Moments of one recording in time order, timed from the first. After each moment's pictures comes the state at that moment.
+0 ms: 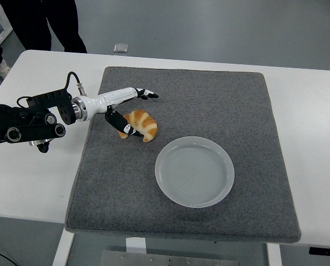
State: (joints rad) left arm -1.23 0.56 0.36 -1.17 0.71 0.25 -0.35; right arm 0.07 0.00 -0.16 0.16 0.08 -0.19 -0.03
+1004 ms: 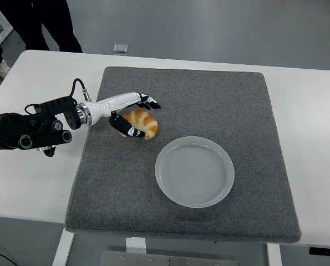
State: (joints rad) left arm -1.17 0.49 0.33 -1.06 0.75 0.26 -0.42; right arm 0.07 0.00 -0.16 0.16 0.08 -0.19 -0.03
